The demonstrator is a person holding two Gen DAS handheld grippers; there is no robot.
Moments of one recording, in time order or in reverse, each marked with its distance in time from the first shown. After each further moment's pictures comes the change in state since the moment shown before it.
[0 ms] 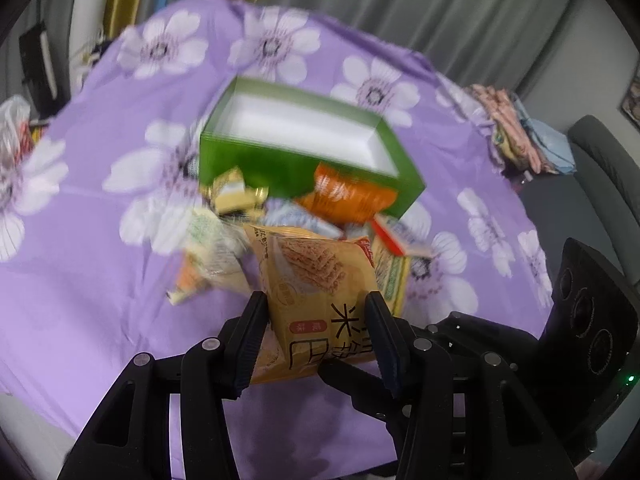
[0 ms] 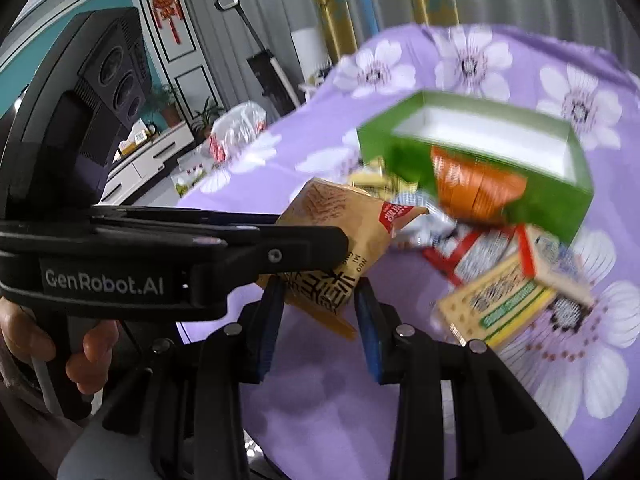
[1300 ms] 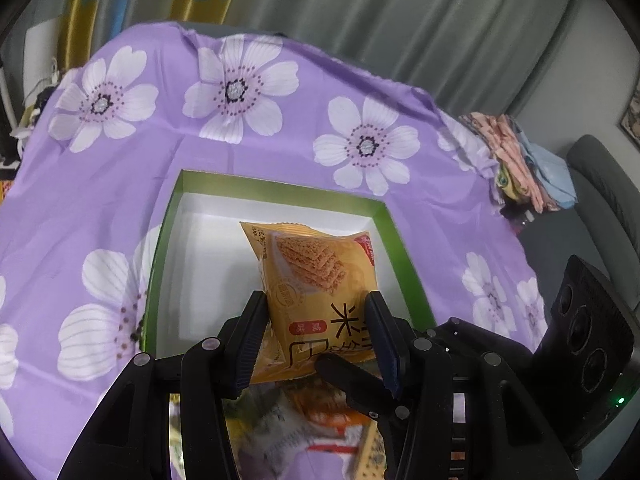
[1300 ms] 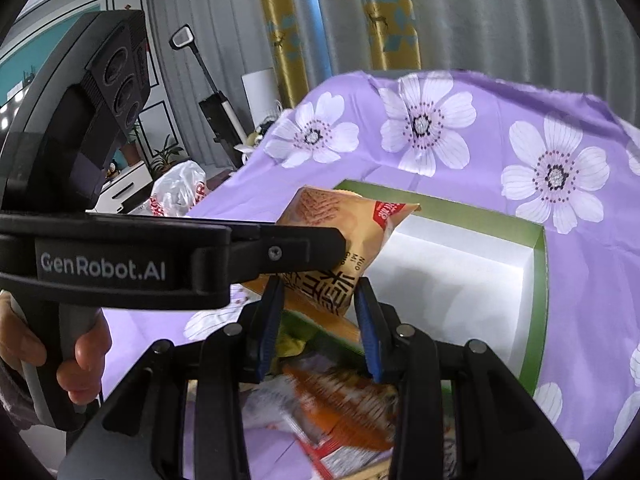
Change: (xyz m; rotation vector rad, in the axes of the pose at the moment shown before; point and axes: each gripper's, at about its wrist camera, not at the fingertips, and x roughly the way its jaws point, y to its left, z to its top) left arm 0.084 0.006 0.159 0.037 -0.005 -0.071; right arm 0.054 -0.107 0.124 0.041 -0.080 -0.119
